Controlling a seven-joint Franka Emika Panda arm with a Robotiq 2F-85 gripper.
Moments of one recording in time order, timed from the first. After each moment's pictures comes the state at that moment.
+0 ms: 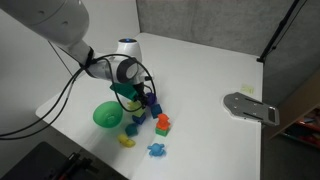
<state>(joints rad) 0.09 0.65 -0.06 -2.05 -0.04 2.57 0.25</state>
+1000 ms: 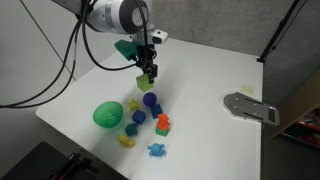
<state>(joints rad) 0.08 0.43 -0.13 -1.89 -0.03 2.18 0.58</state>
